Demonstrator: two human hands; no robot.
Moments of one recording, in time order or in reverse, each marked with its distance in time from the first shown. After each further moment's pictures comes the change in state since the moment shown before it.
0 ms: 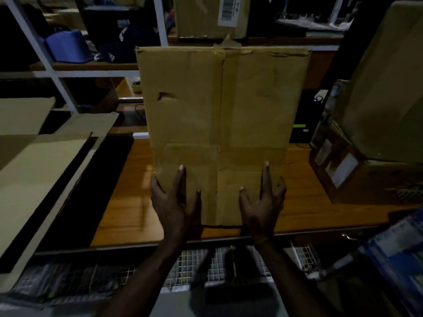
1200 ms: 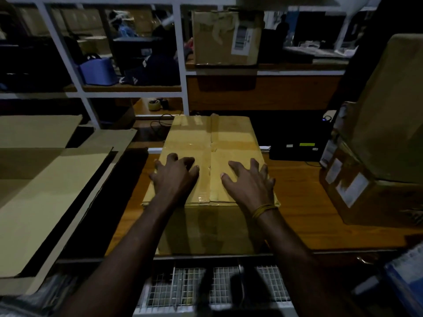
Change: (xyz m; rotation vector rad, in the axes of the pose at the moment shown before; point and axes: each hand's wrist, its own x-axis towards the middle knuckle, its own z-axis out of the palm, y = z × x) left_hand 0.117 0.035 -0.035 0.461 -0.404 -0.106; right_hand 0.056 -0.102 0.002 -0.475 -0.457 -0.178
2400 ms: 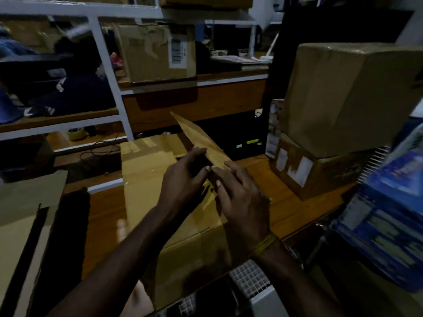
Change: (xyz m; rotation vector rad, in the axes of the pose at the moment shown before) left_hand 0.037 0.048 -0.001 -0.953 -0.256 0.628; right_hand -0.041 -0.032 -0.028 0.133 0.637 -0.133
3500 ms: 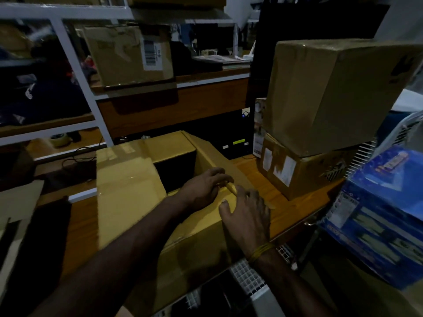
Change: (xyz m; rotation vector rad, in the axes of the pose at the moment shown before) left_hand 0.050 -0.028 0.089 0.712 -0.596 0.355; right_hand -0.024 0.079 0.004 -0.266 -0.364 0.507
